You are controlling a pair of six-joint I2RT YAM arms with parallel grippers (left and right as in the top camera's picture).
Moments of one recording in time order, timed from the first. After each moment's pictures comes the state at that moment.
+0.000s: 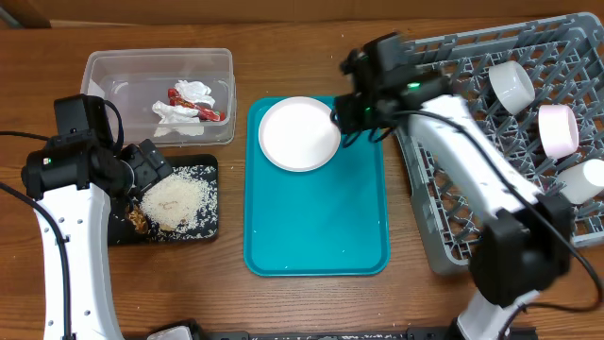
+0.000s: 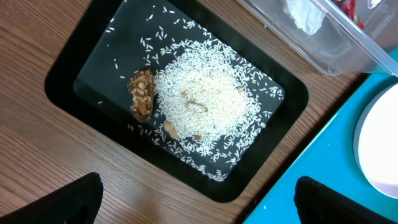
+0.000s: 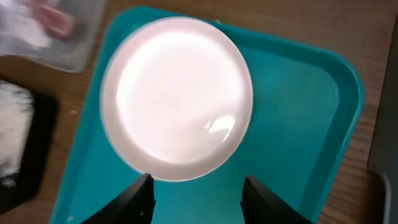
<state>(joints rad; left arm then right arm) 0.24 1.37 1.33 -1.23 -0.05 -0.45 0.40 1.90 1.62 -0.82 -0.22 0.17</state>
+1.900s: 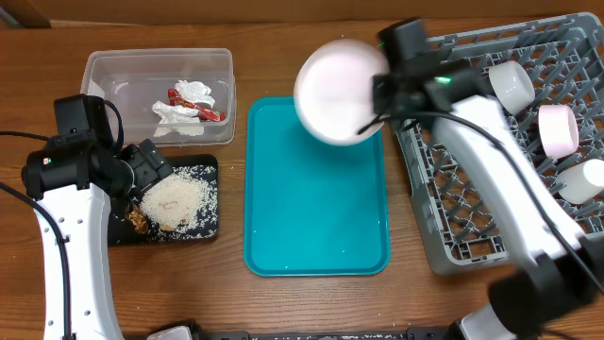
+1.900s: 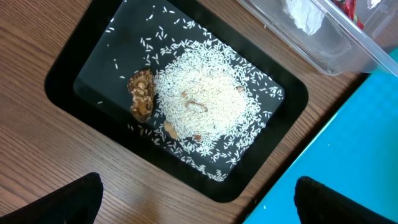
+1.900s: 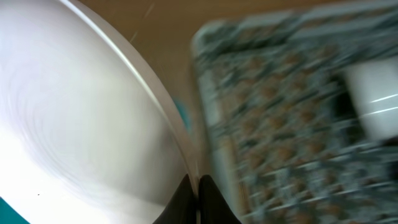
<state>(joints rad) 0.24 1.37 1.33 -1.23 -0.05 -0.45 0.36 1.72 1.75 -1.01 0.27 0.30</state>
